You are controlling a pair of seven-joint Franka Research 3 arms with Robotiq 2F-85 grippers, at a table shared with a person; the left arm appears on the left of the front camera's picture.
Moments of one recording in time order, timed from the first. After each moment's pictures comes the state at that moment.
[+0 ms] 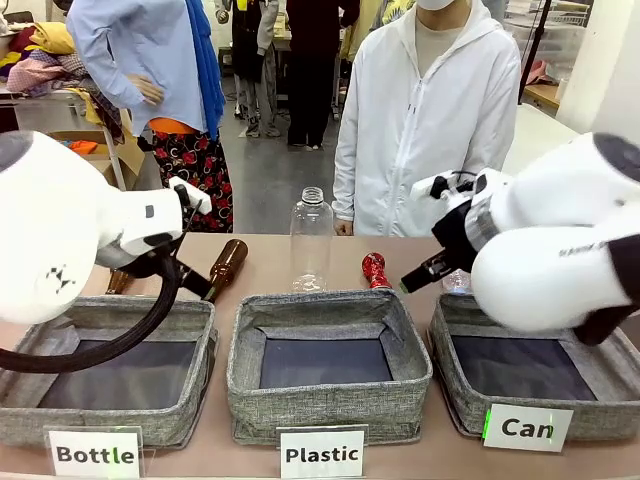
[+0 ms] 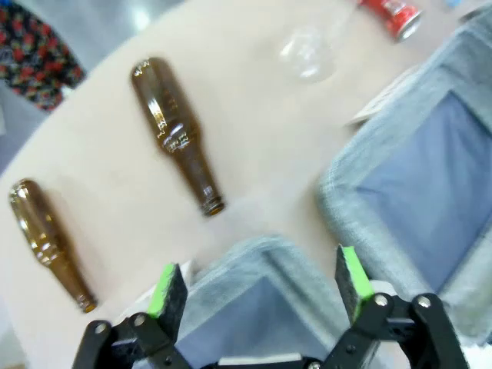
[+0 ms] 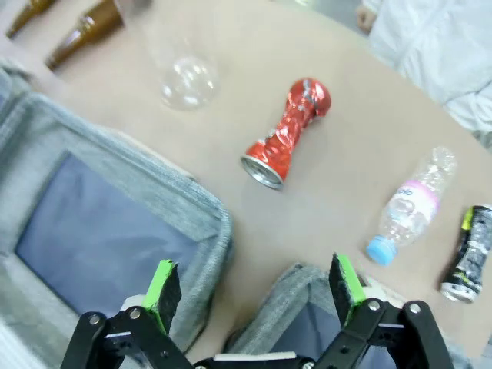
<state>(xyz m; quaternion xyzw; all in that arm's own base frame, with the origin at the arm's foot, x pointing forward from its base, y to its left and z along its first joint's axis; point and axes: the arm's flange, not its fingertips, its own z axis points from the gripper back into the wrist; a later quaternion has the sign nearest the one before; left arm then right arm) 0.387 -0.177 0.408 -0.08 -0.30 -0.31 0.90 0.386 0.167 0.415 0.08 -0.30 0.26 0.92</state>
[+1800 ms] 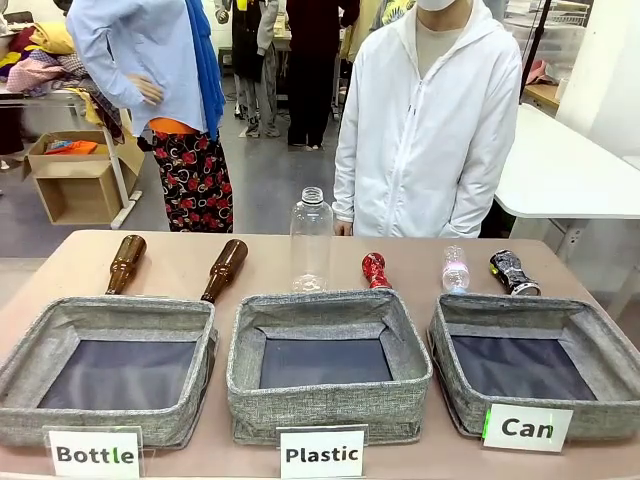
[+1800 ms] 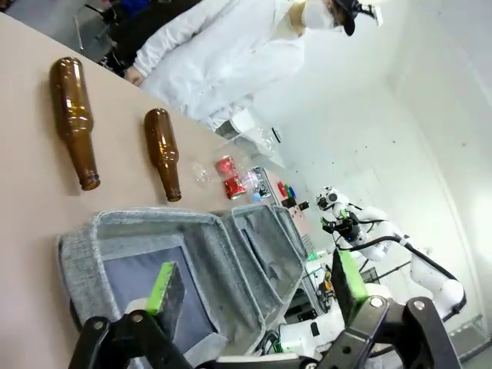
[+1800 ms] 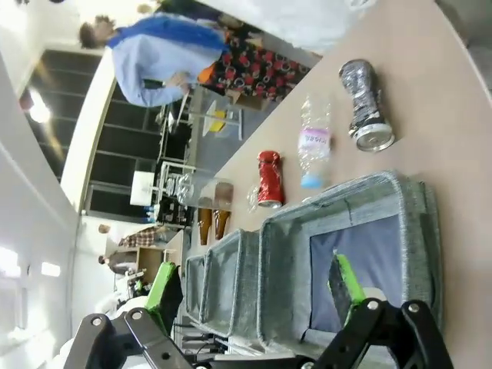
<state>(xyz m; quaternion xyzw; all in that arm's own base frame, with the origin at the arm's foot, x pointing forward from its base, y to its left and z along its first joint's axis) 0.303 0.184 0.351 -0.59 -0.35 0.03 0.73 0.286 -0.210 0.401 0.51 -0.30 -0.18 0.78</state>
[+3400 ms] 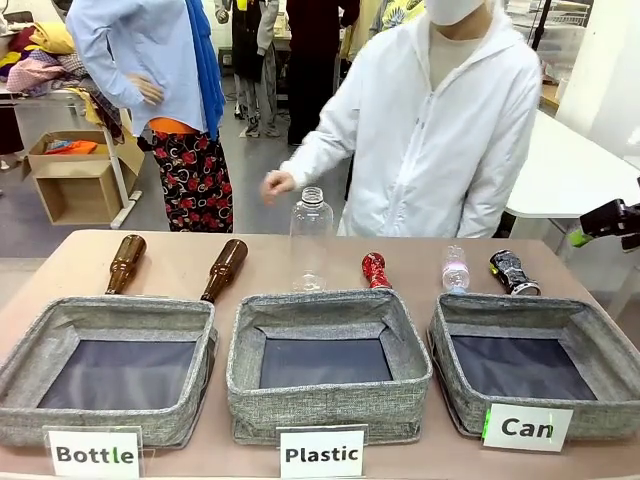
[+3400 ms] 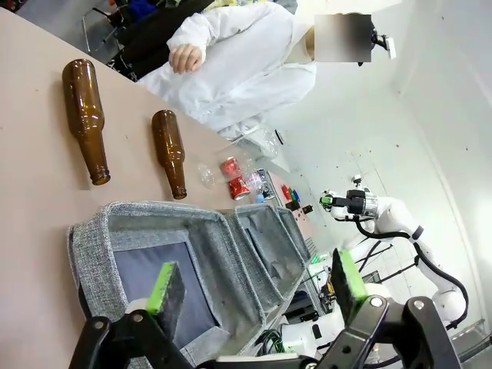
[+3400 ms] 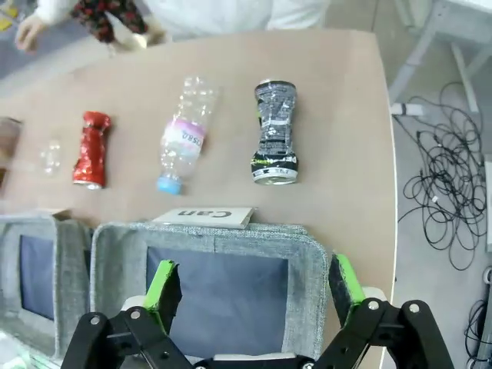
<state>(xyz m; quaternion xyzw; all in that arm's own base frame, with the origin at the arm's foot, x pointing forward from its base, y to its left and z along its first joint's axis) 0.291 0.197 0.355 -0.58 -0.35 0.04 0.73 0.390 -0.079 0.472 0.09 -0.27 -0.01 0.96</state>
